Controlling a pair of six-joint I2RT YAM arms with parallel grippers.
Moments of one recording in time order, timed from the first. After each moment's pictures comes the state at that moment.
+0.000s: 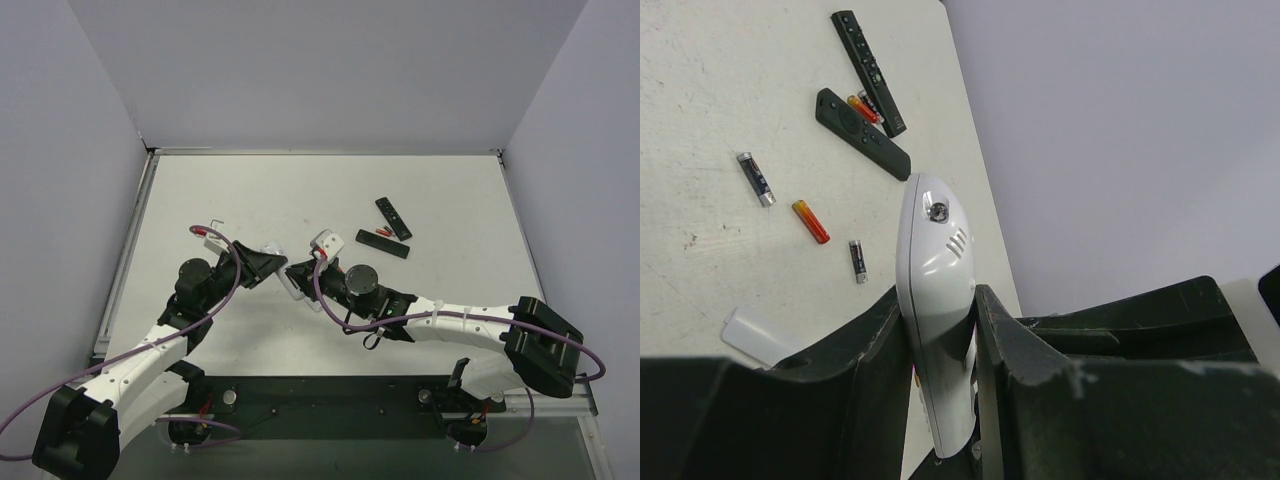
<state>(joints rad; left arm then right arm) -0.41 0.88 0.33 0.49 0.33 -1.10 1.07 1.36 0.64 0.64 0.15 0.13</state>
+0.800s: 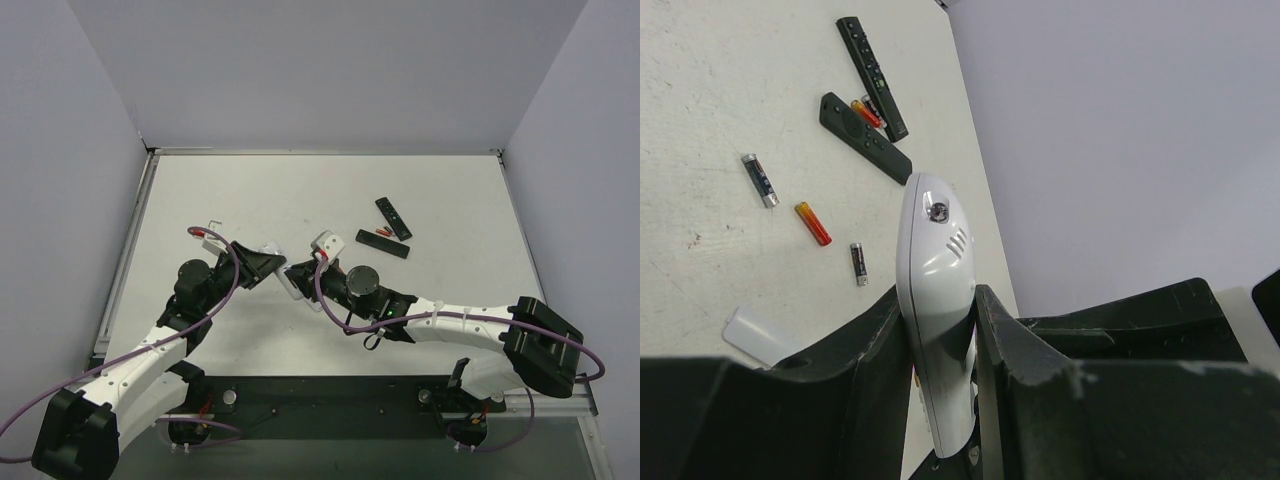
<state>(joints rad) -0.41 0.86 0.32 0.48 0.31 -1.11 1.07 1.36 0.63 0.67 0.14 0.13</state>
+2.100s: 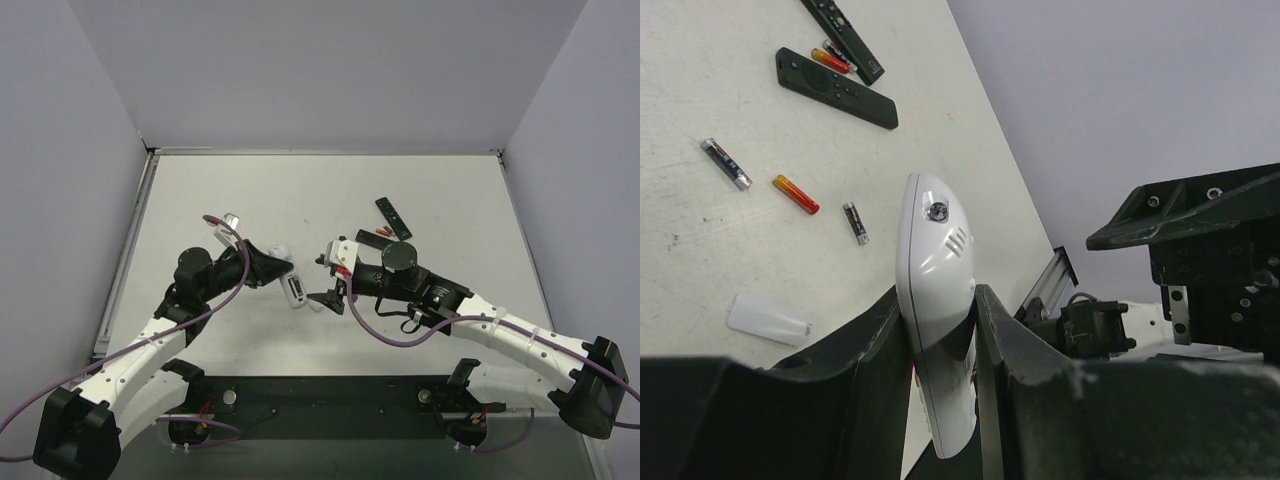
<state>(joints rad) -0.40 0.89 0.42 0.36 0.50 -0.90 0.92 1.06 0.74 0.14 -0.33 -0.25</state>
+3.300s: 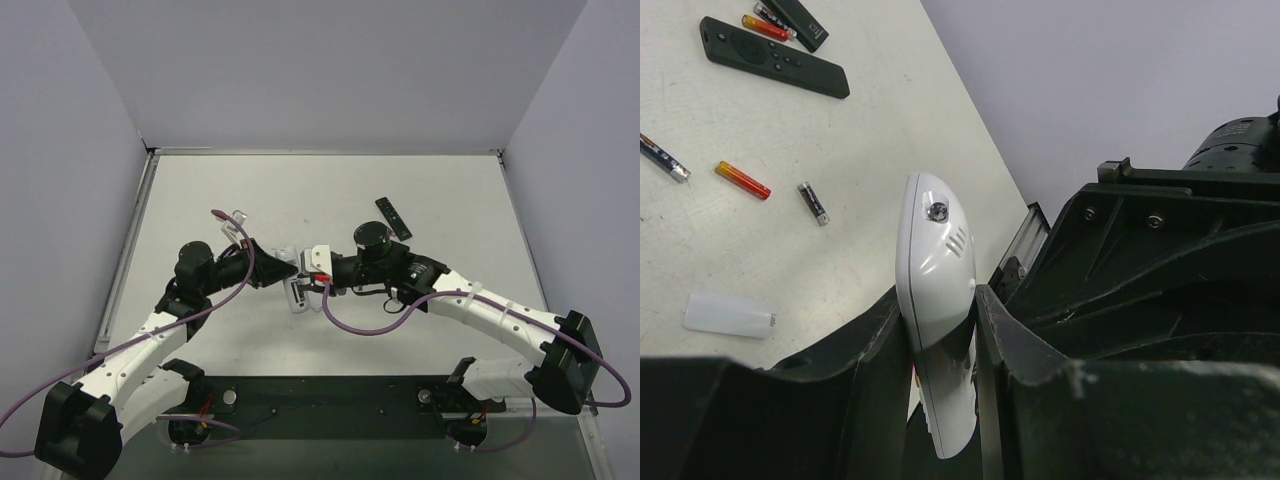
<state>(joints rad) -0.40 0.93 0.48 0.35 0.66 -0.88 0.90 1.26 0.94 -0.09 -0.58 -0.59</state>
